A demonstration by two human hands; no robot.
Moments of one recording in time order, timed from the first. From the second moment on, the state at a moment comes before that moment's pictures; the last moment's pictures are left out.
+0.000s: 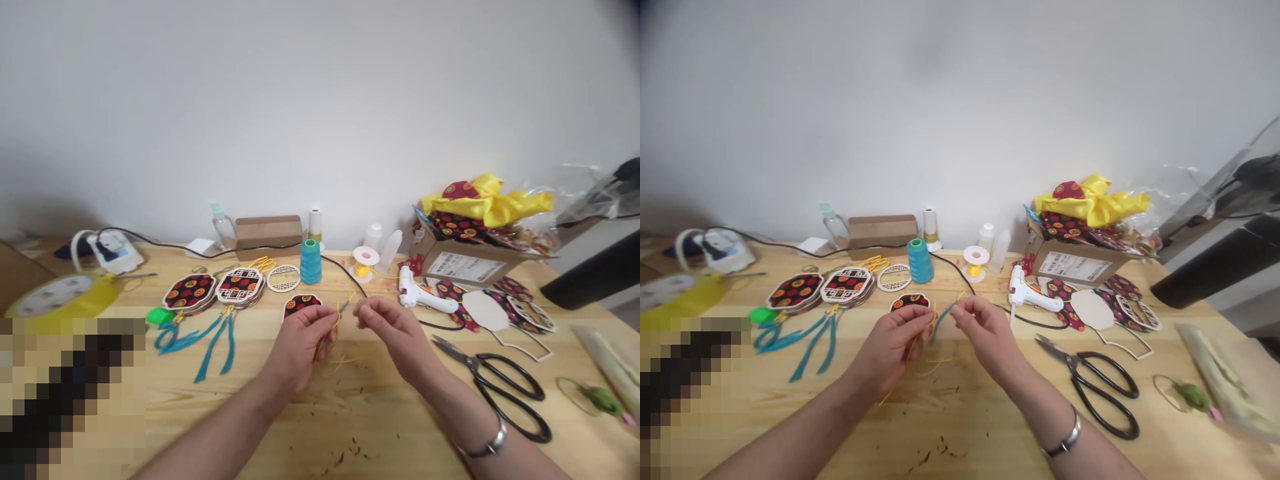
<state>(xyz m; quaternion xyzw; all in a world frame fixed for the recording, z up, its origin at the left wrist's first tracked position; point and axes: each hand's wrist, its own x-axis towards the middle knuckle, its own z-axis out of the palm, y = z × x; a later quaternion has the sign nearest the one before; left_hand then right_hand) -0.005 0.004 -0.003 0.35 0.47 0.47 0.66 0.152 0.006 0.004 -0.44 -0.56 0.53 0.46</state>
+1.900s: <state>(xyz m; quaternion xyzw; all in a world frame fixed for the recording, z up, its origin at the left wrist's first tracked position) -0.003 -0.004 0.007 0.52 0.54 0.38 0.55 0.152 0.017 0.000 -0.47 -0.50 0.60 0.40</state>
